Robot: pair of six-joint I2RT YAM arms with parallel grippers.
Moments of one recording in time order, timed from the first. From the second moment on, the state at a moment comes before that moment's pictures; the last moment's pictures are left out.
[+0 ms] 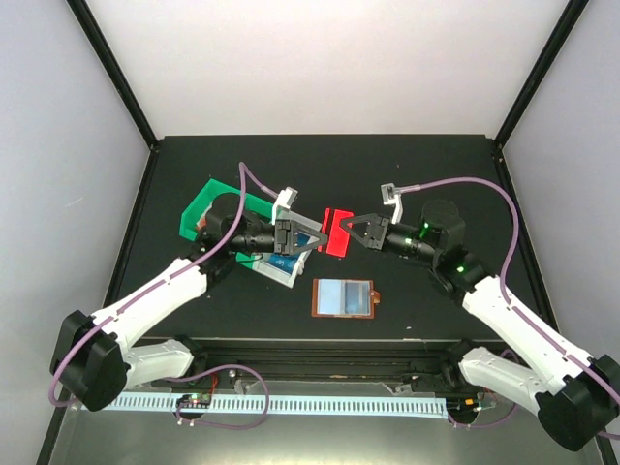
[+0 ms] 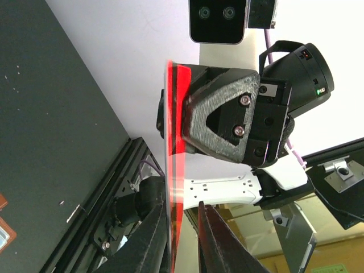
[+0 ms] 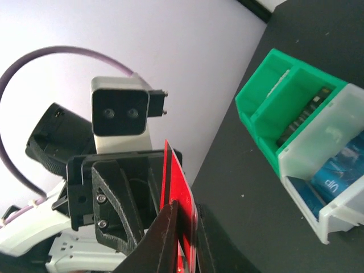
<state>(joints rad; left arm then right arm) -0.58 1.16 0.78 0.28 0.97 -1.03 0.57 0.98 0.78 0.06 -0.62 0.94</state>
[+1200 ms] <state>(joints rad) -0.58 1.22 0.77 0.35 0.99 -1.06 0.56 0.97 0.78 0.08 -0.63 0.97</state>
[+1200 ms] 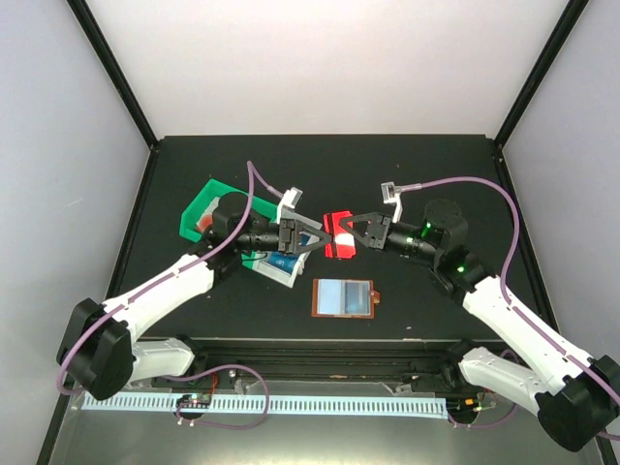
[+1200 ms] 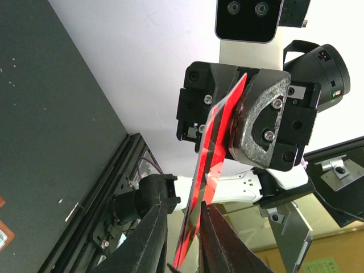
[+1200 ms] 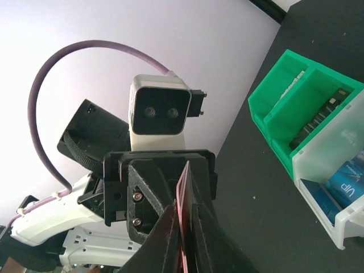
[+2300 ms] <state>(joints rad) -0.58 1.20 0.78 0.39 0.99 -1.12 0.56 0.92 0.71 0.12 -0.74 0.95</state>
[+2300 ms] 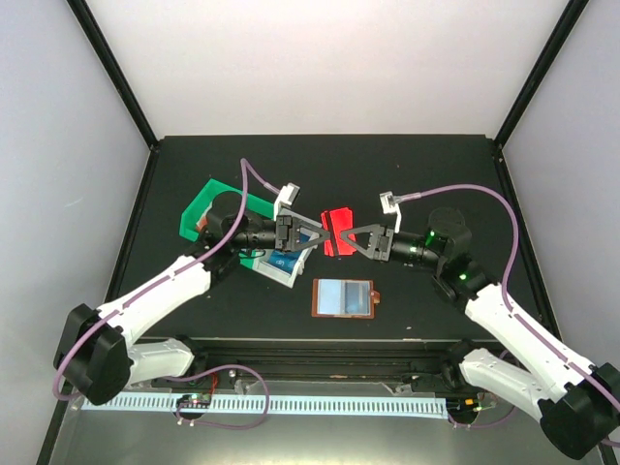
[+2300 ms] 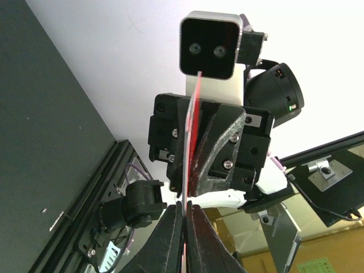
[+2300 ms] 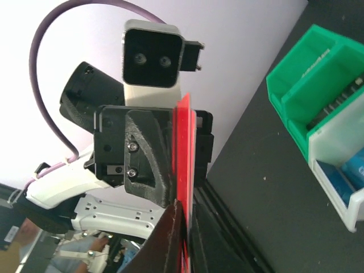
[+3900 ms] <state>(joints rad) -0.63 1.20 0.83 0.28 0.99 -1.03 0.55 0.89 0.70 0.16 -0.72 1.05</state>
